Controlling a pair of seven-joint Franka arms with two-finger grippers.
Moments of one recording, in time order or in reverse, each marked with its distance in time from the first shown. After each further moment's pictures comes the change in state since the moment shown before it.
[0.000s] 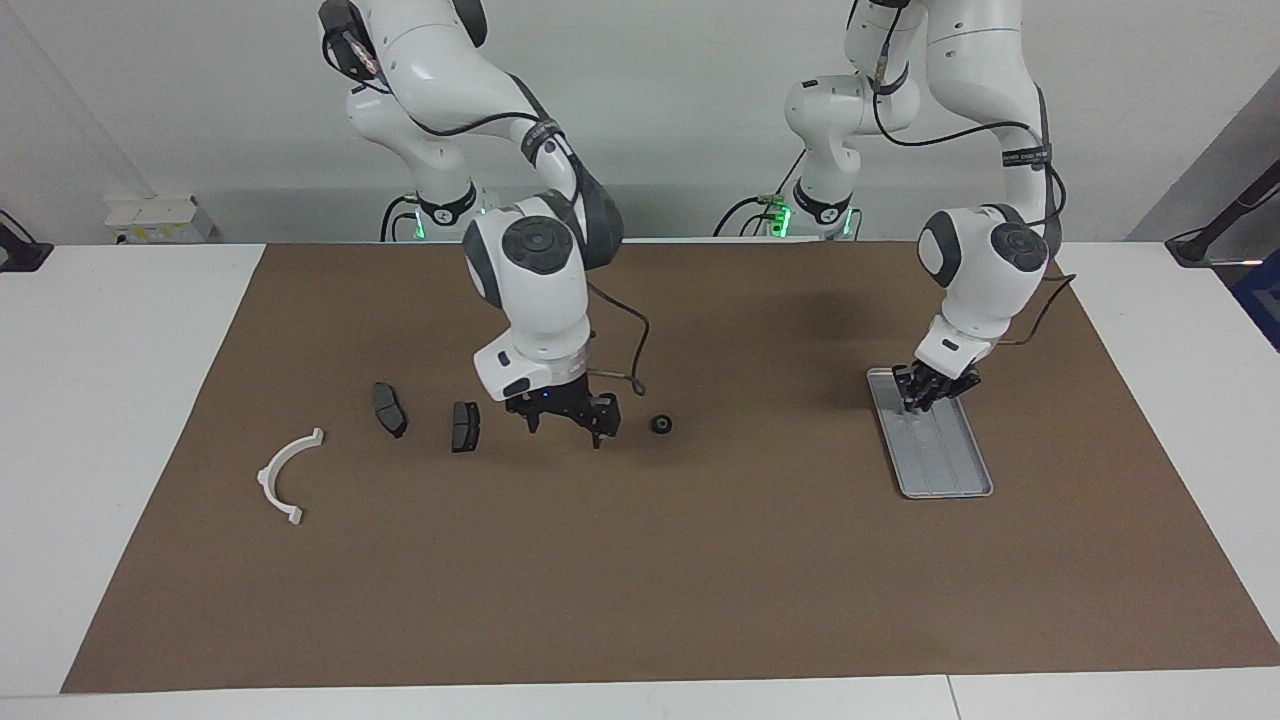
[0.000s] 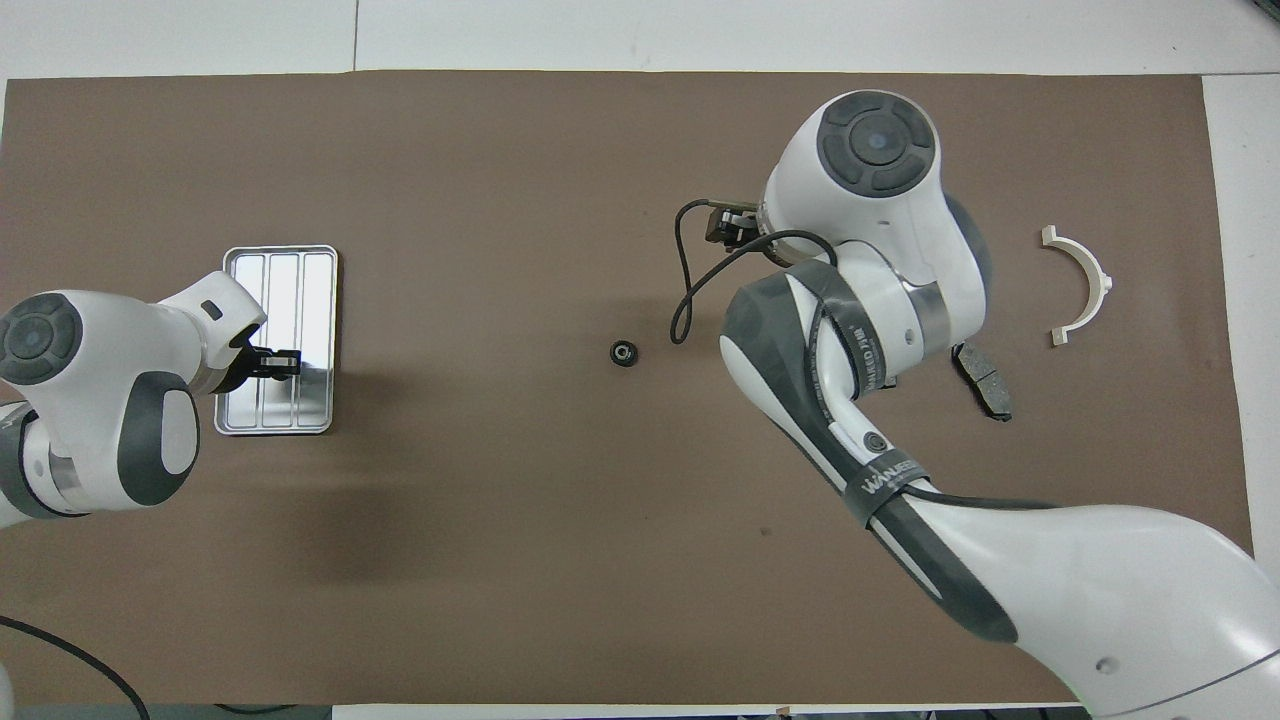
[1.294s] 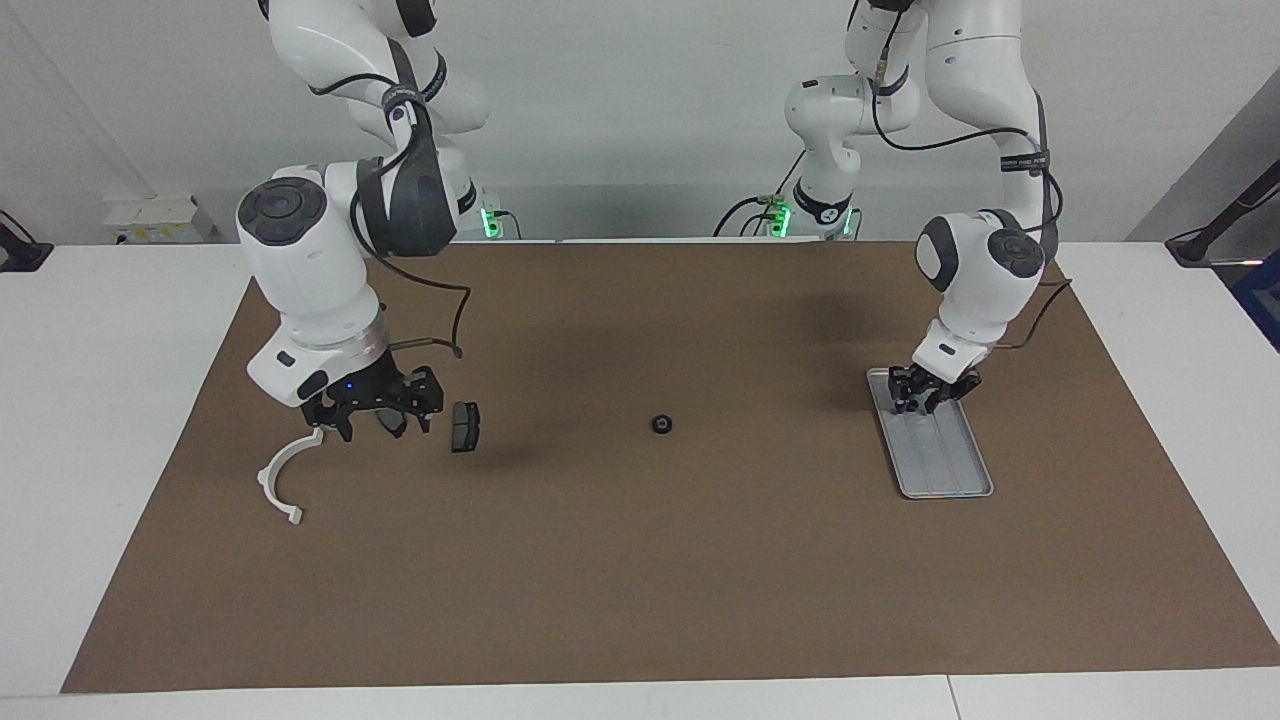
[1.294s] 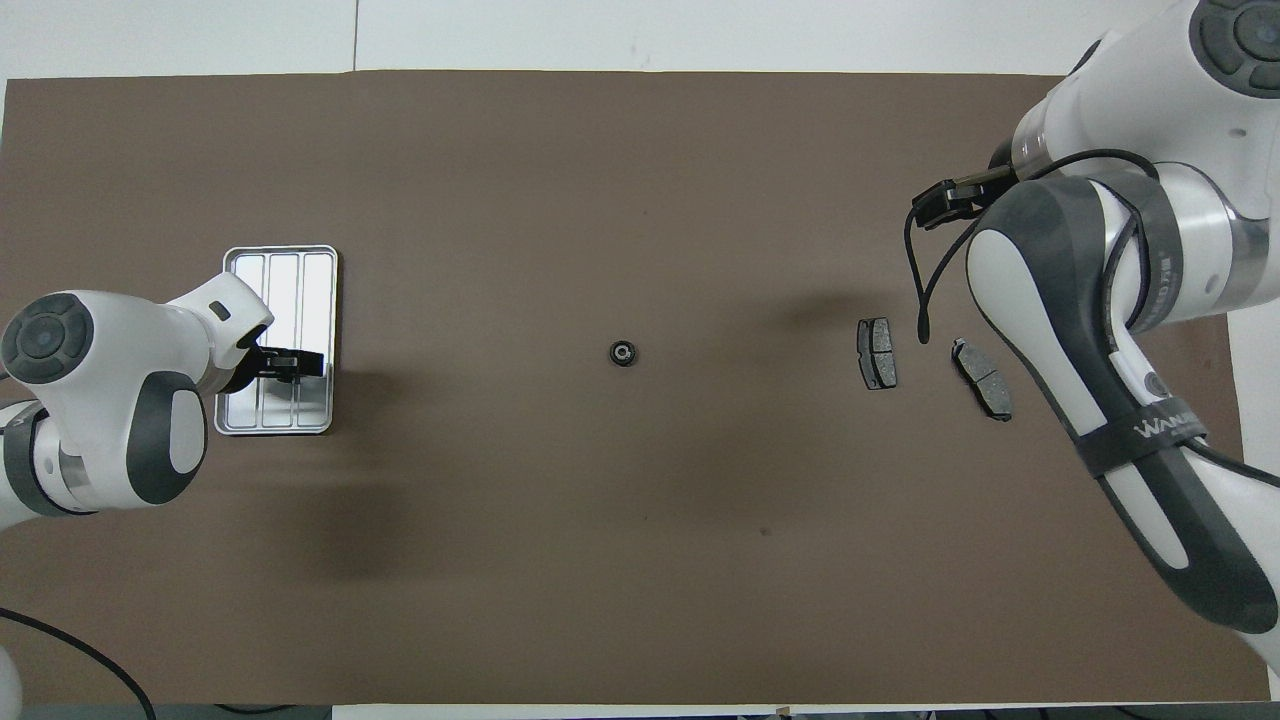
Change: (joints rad) left arm -0.010 0.009 -0.004 0.002 0.000 0.004 0.000; right arm -0.252 -0.097 0.005 -0.004 0.004 -0.100 -0.644
